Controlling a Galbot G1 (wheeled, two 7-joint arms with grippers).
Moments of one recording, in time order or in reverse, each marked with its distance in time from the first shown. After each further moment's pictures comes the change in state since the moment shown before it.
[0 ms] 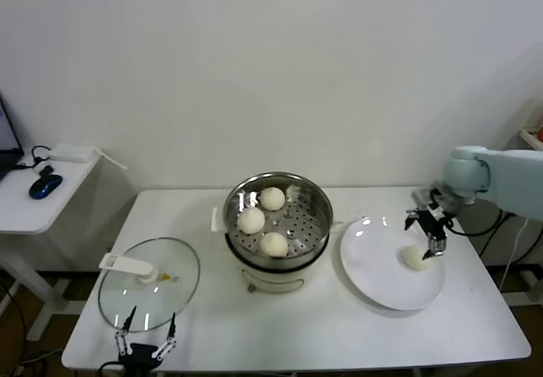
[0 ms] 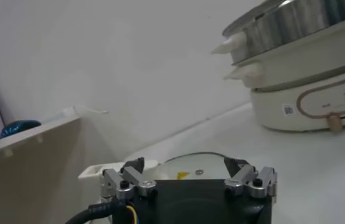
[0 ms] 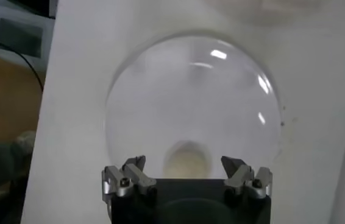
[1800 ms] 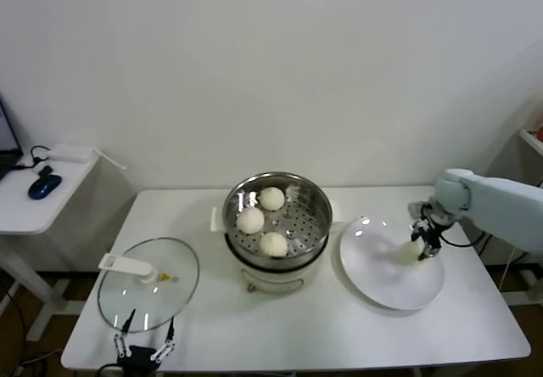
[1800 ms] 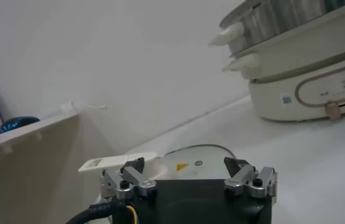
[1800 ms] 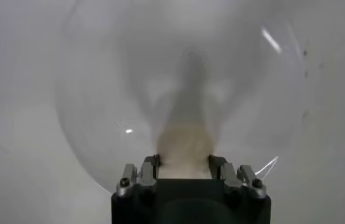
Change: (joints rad) left arm -0.004 0.004 -0.011 0.021 0.014 -0.006 -0.002; right arm -0.304 0.061 0.287 -0.264 -0.113 -0.018 -0.042
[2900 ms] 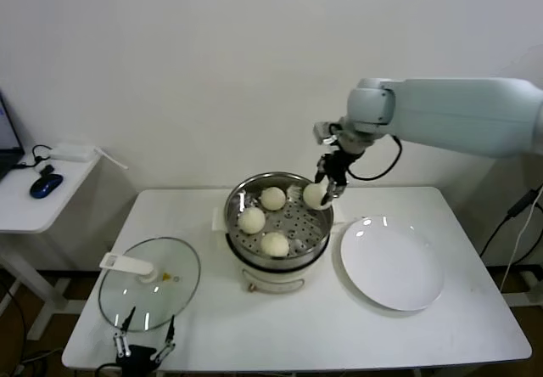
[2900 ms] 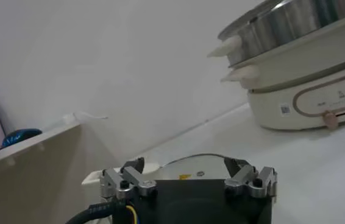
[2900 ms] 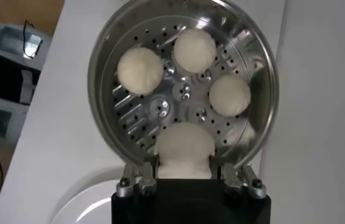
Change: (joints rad) left arm 0.024 0.002 0.002 -0.040 0.014 -0.008 -0.002; right arm 0.442 0.361 -0.155 0.224 0.526 -0.150 0.024
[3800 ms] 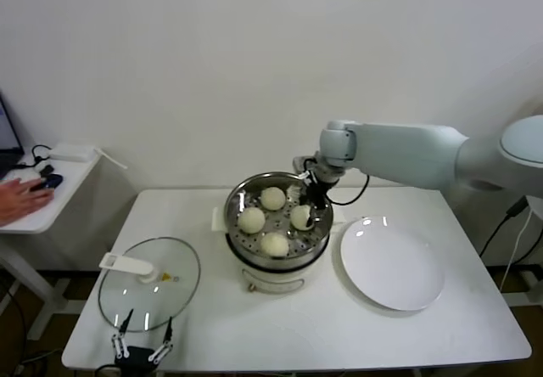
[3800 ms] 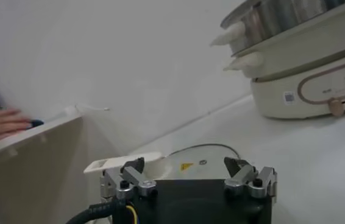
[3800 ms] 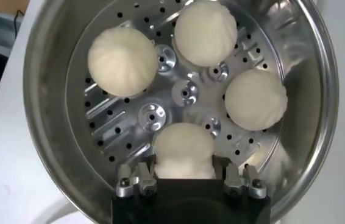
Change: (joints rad) left arm -0.021 0.000 -0.011 0.040 0.001 -0.004 -0.001; right arm -0.259 0.086 0.105 -0.170 -0.131 0.000 0.025
